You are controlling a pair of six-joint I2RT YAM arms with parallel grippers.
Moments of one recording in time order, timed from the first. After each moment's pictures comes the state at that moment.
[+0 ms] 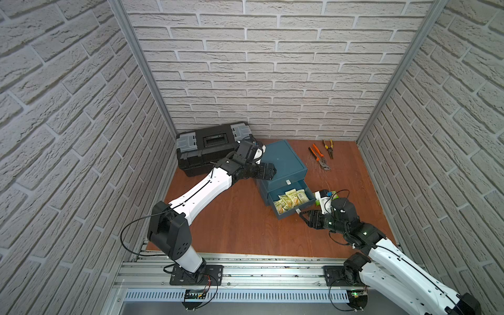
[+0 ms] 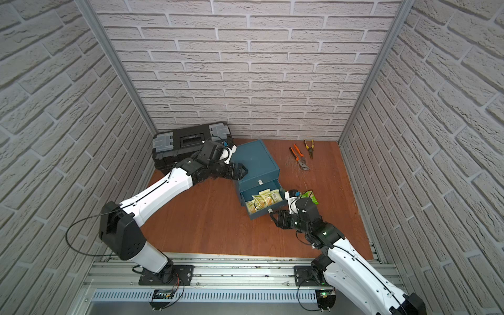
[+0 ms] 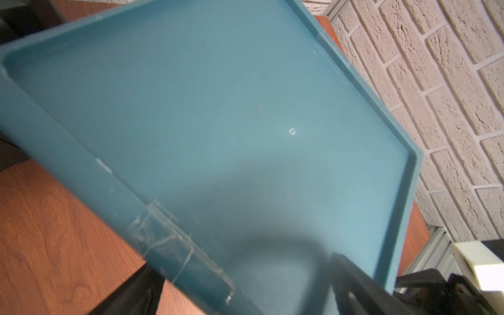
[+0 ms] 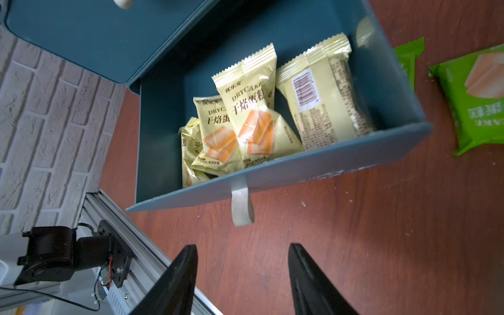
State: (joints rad) left arm -0.60 1.60 1.41 -0.58 0.21 -0.32; right arm 0.45 0.72 0.44 -0.41 -0.27 0.61
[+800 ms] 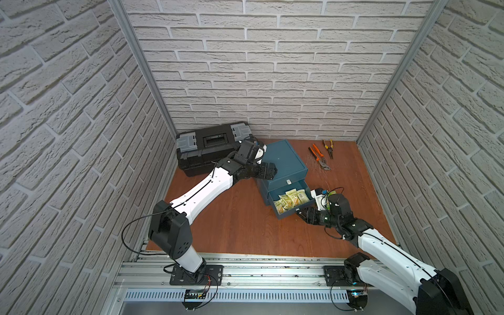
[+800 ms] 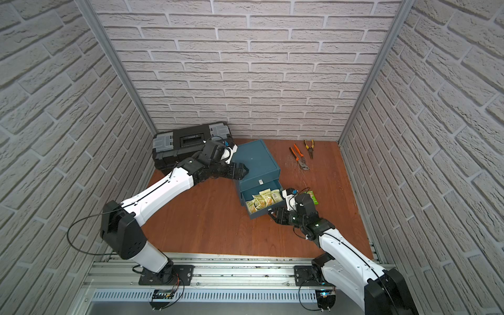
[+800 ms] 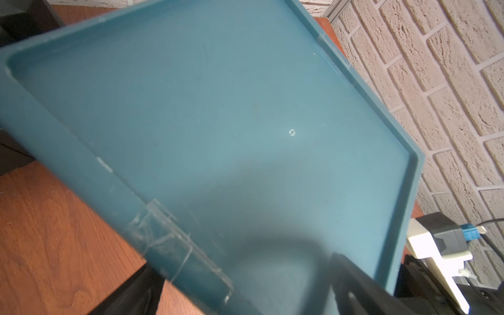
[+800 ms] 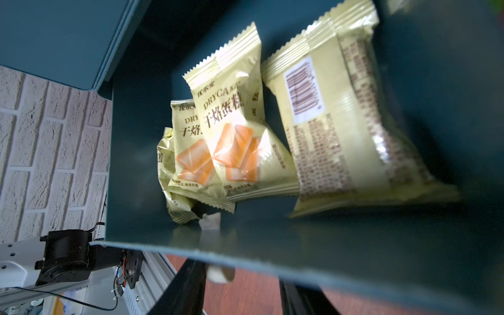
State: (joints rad) left arm -0.61 1.61 1.42 -0.58 0.20 -0.32; right arm 0.34 0.94 0.38 -0.17 -0.45 0.59
